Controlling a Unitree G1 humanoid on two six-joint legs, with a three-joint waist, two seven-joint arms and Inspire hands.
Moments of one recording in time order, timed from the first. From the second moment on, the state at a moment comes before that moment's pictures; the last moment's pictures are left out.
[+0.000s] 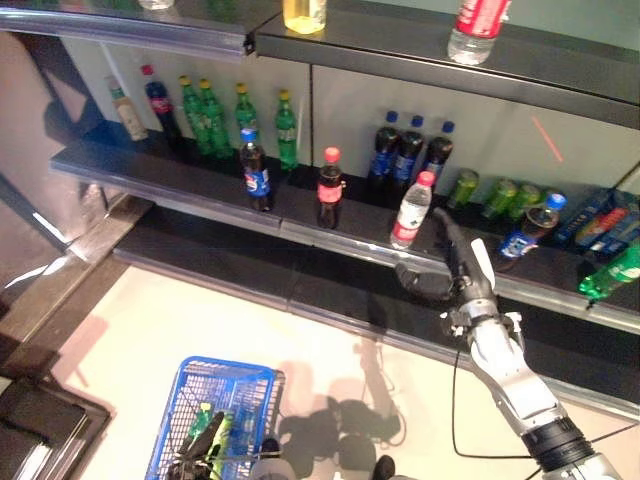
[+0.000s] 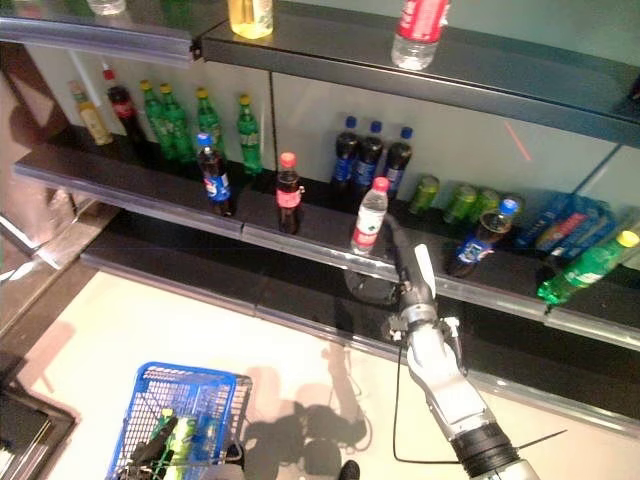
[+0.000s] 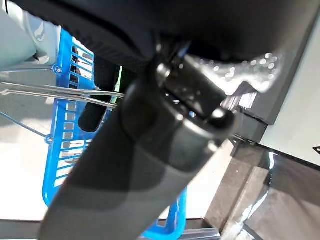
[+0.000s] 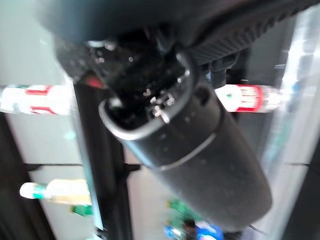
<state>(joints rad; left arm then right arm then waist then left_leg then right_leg) 0.05 0.11 0.21 1.04 -1.04 -0.21 0.18 -0.19 -0.53 0.25 0.06 0.24 -0.06 -0.42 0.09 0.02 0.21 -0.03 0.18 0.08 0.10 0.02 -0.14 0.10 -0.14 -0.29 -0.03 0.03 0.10</state>
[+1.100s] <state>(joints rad) -0.19 0.17 0.01 0.88 -1.09 -0.21 0.17 -0.74 -0.51 0.13 0.19 0.25 -0.07 -0.94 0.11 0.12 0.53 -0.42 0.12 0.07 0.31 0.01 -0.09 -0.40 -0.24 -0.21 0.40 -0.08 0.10</state>
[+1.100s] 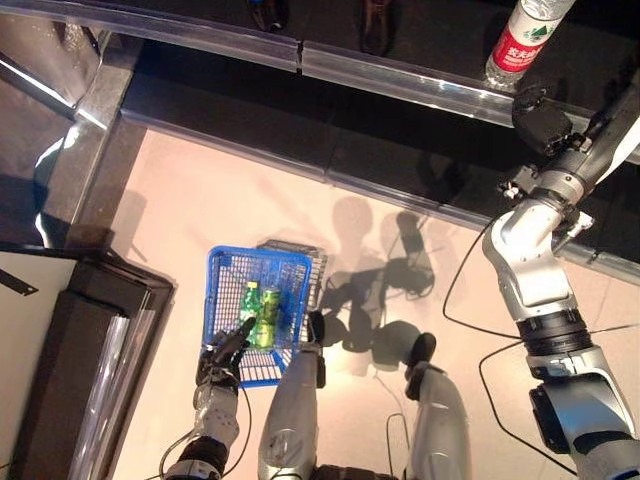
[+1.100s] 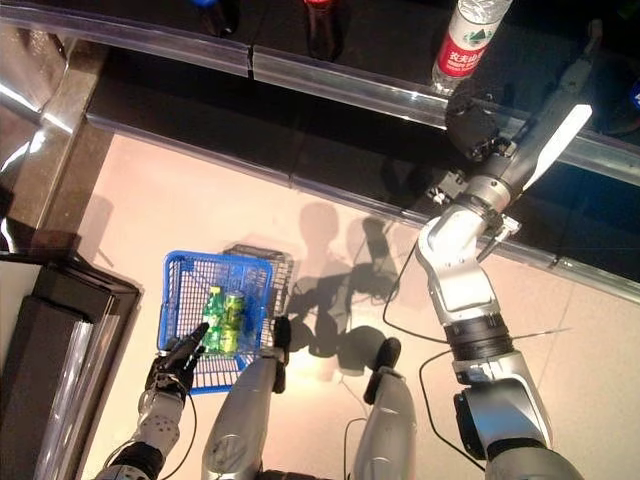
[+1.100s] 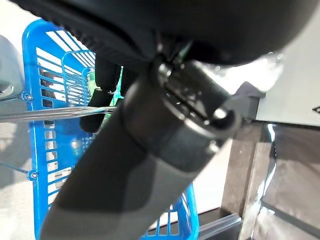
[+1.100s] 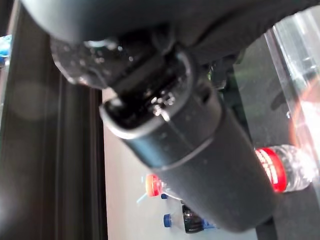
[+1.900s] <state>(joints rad) -0.23 0.18 -0.05 0.85 -1.09 -0.20 0.18 -1.04 -0.54 0.17 0.44 0.52 -0.05 -0.86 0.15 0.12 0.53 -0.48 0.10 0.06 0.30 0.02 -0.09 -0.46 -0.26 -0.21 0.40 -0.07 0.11</state>
